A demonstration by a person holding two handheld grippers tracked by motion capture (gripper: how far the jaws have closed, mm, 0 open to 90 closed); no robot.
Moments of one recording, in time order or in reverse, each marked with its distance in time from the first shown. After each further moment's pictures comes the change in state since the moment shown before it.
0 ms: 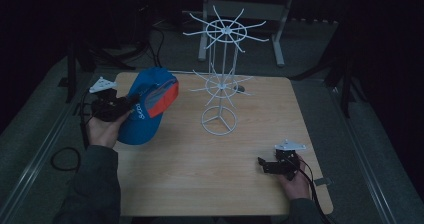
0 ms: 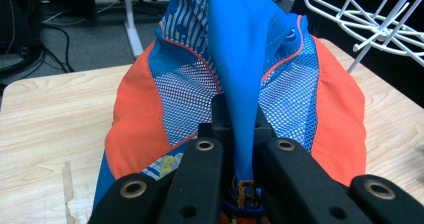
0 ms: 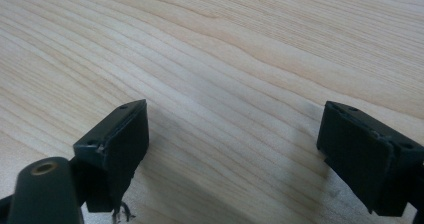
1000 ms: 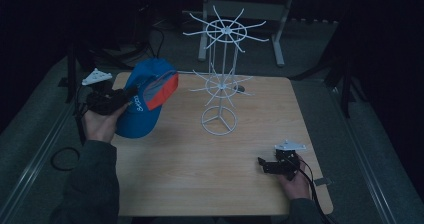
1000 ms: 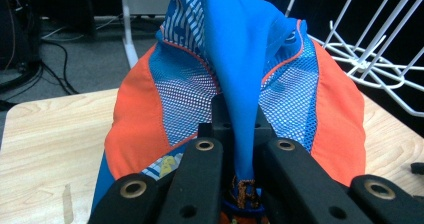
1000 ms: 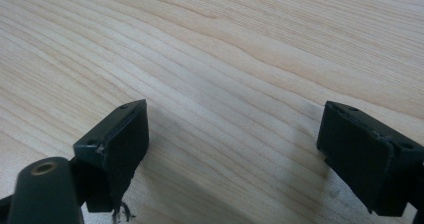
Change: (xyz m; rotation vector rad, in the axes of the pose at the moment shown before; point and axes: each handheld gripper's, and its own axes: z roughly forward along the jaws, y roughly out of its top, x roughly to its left) left arm -0.001 0.021 -0.011 -0.059 -0.021 -0.008; right arm 0.000 0.000 0.000 0.000 0.000 -0.001
